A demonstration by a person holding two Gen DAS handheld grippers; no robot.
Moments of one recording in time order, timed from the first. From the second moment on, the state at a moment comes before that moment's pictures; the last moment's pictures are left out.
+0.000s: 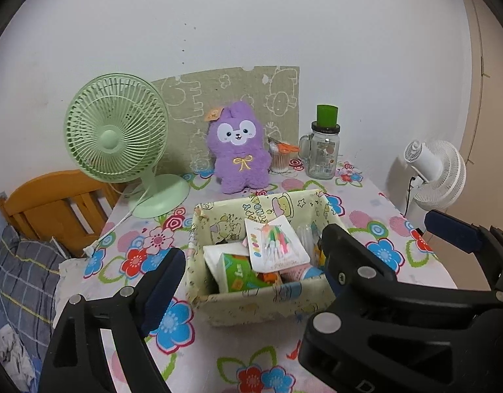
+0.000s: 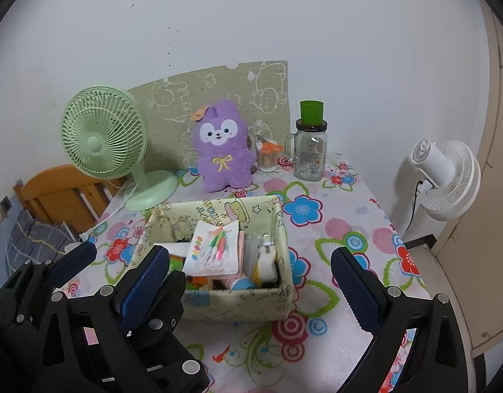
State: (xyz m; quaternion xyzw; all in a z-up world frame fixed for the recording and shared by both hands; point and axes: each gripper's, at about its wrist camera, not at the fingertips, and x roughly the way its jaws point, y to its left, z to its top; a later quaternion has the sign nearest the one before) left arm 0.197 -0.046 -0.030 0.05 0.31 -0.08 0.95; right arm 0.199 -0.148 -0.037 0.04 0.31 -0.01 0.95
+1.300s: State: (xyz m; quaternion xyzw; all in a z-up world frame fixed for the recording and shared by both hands) left arm 0.036 0.006 0.010 0.02 0.24 -0.04 0.97; right arm 0.030 -0.165 0.012 0.00 0.22 -0.02 0.98
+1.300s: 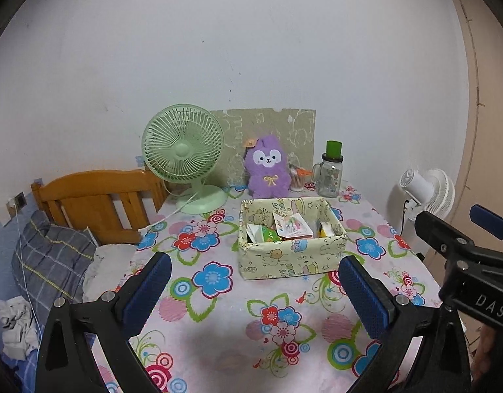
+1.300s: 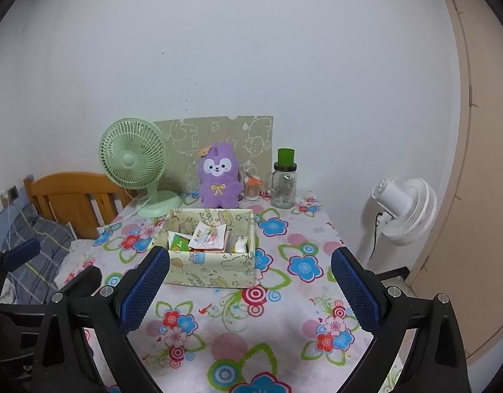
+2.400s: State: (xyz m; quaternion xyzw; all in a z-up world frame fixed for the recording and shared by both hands) left arm -0.009 0.016 0.000 0.01 0.22 -0.03 0.97; right arm -0.028 -0.183 -0.012 0.01 0.21 -0.02 0.98
